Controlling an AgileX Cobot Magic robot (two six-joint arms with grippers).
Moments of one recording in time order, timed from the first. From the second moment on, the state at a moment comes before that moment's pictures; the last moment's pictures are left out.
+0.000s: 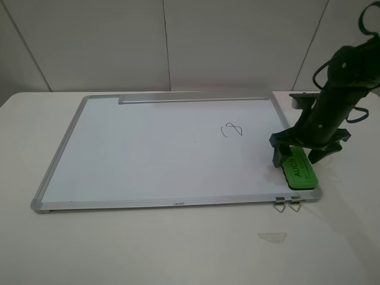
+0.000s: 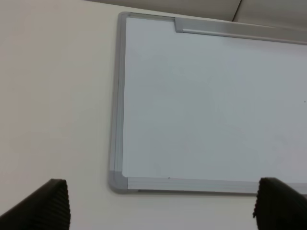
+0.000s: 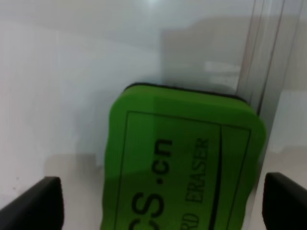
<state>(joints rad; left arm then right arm) 0.01 -0.01 -0.50 -0.09 1.04 -0.12 0.11 1.92 -1.03 0.05 0.73 -0.04</state>
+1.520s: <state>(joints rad) 0.01 -0.01 -0.50 -0.10 1.04 -0.10 0.11 1.87 -1.09 0.08 0.90 0.00</state>
